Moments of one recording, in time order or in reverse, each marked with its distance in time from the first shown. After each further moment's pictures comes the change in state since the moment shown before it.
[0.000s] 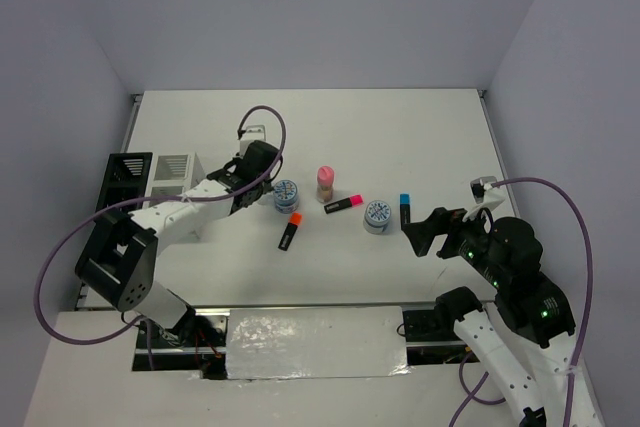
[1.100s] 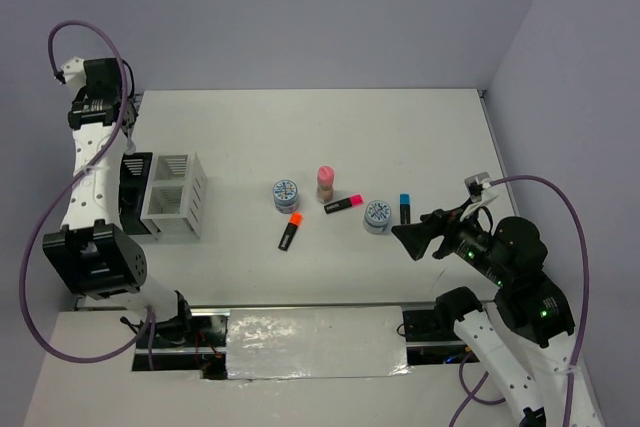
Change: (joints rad) left arm 0.765 0.005 0.653 -0.500 -0.043 0.004; right arm 0.000 0.001 -0.002 0.100 -0.172 0.036
